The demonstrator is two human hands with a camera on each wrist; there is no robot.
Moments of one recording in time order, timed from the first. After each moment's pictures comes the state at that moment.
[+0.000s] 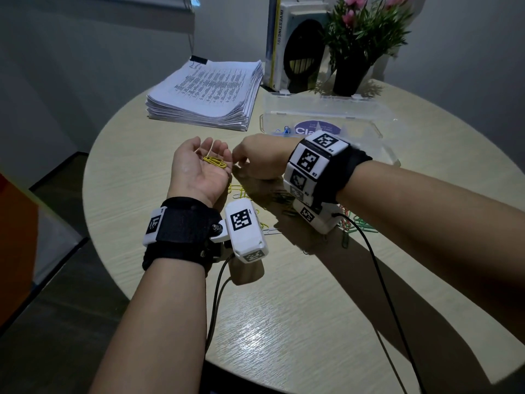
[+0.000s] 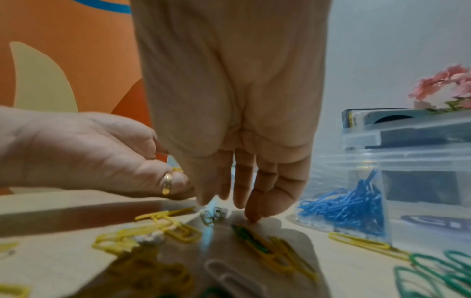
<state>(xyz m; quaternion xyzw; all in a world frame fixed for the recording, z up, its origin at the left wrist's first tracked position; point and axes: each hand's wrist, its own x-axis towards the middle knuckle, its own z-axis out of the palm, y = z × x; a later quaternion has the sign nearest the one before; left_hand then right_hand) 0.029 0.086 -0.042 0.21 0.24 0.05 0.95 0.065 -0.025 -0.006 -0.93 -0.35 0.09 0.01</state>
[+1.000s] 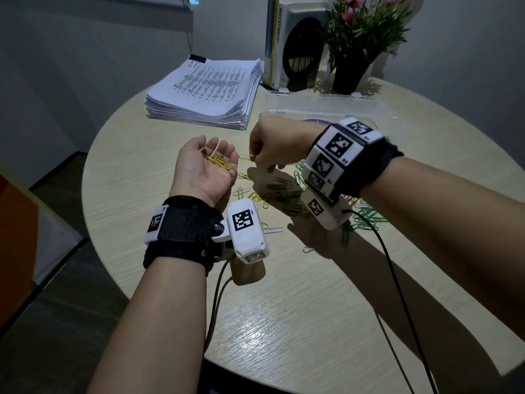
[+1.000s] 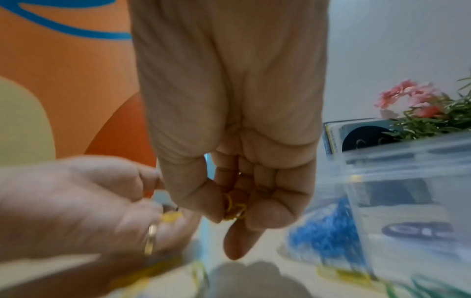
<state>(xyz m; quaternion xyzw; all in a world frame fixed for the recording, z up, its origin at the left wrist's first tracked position) 0.032 0.083 -0.044 0.24 0.24 0.02 0.94 0.065 -0.045 0.016 -0.95 -0.27 0.13 0.10</state>
